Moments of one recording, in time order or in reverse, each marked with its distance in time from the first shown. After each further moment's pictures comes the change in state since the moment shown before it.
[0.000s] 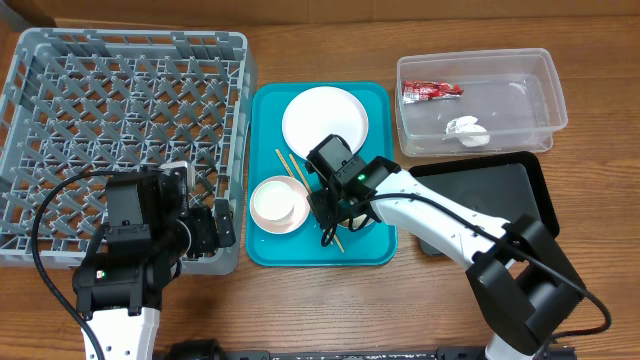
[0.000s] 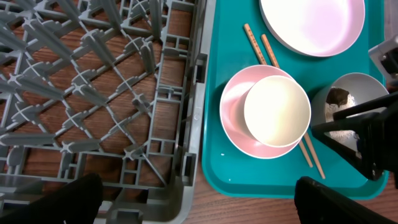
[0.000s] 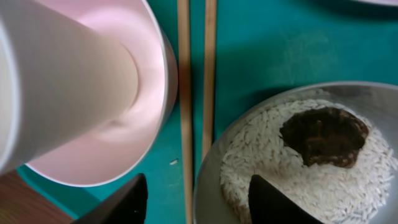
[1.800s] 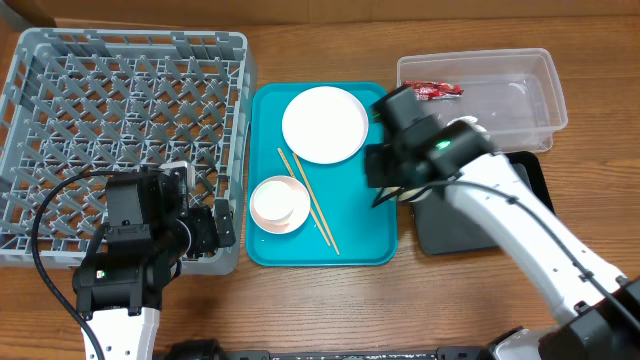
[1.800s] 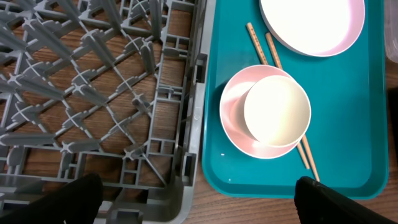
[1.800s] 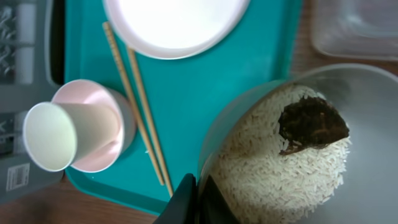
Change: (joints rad) left arm 0.000 0.000 0.000 0.000 0.000 0.000; right arm -0.243 -0.261 0.151 -0.347 0.028 0.158
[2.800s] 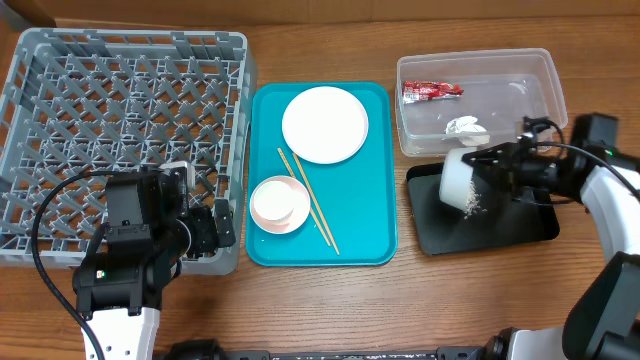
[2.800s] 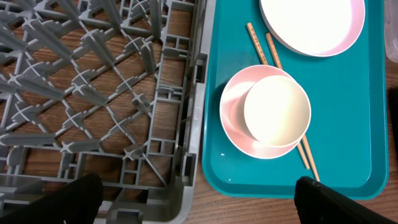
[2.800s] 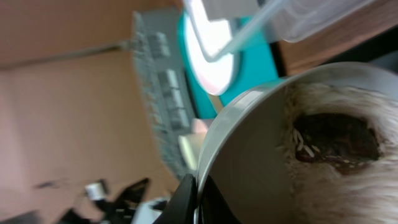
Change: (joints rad) left arm 0.000 0.000 0.000 0.000 0.000 0.000; right arm -0.850 0.001 -0.381 0.219 -1.063 -0.128
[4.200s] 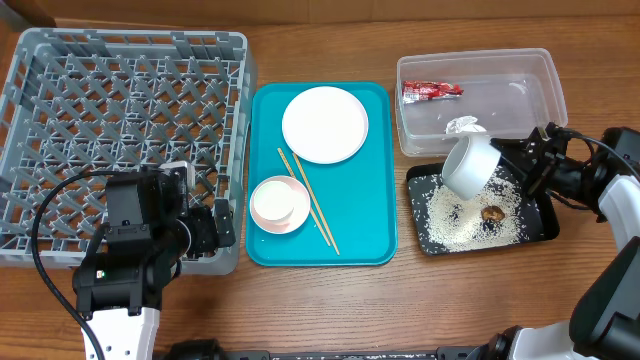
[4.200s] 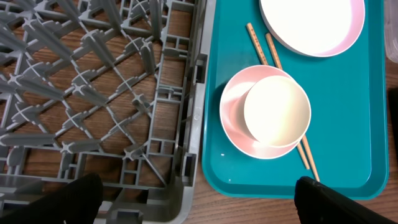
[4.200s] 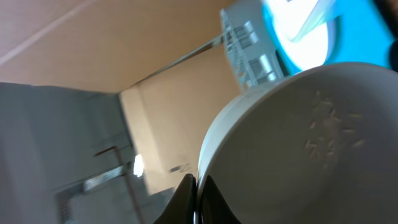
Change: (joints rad) left arm 0.000 0.000 0.000 0.001 0.000 0.000; right arm -0.117 0.053 -0.035 0.115 -0.346 0.306
